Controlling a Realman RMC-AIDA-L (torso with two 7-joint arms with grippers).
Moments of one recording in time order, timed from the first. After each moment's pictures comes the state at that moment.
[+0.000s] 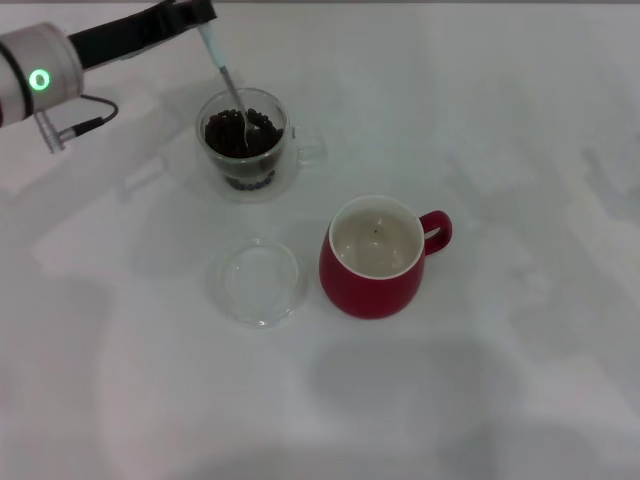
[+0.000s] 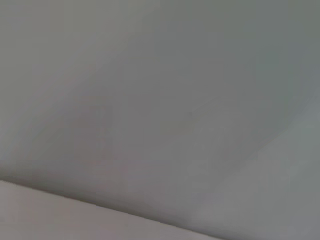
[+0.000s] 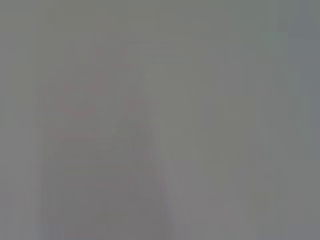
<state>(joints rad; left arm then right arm) -0.92 -2.03 2.85 -0.23 -0.52 1.08 -1.72 0.17 2.01 -2.31 -0.09 0.67 -1.63 0.49</state>
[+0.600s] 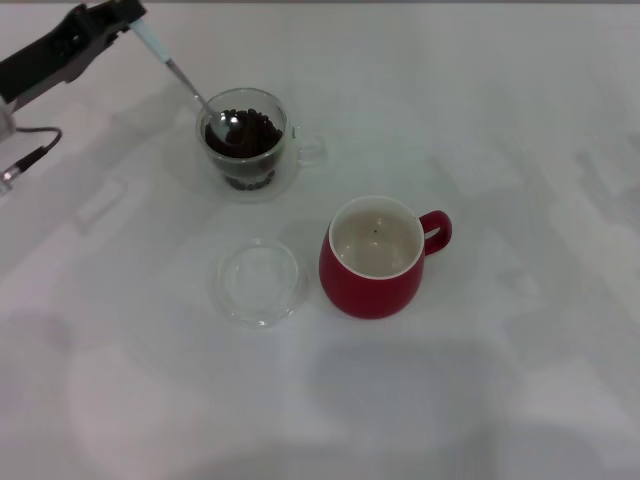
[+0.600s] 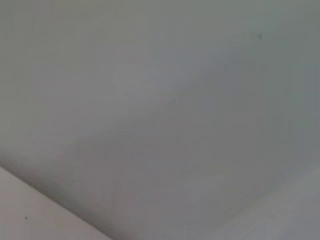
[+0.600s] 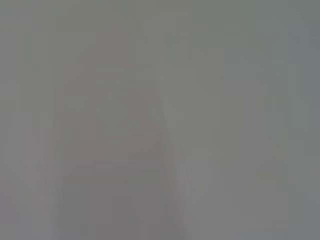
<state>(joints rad) -0.75 -2.02 2.85 -0.23 -0.73 1.25 -1.75 0.17 2.01 -2.31 -0.10 0.65 -1.68 0.49</state>
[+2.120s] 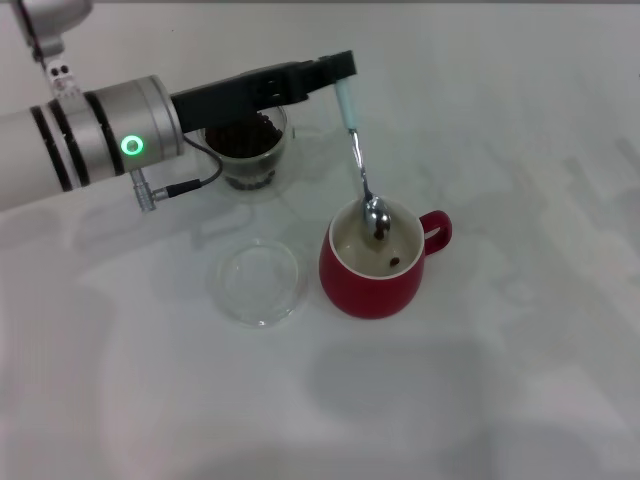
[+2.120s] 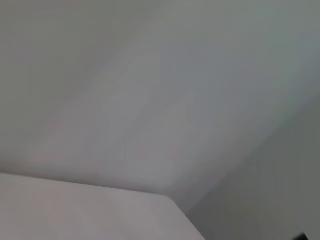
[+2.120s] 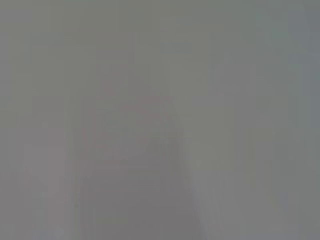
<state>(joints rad) -0.89 -2.07 2.85 -0.04 -0.47 1.29 -1.54 0.16 2.01 -2.35 -0.12 0.65 -1.68 0.52</state>
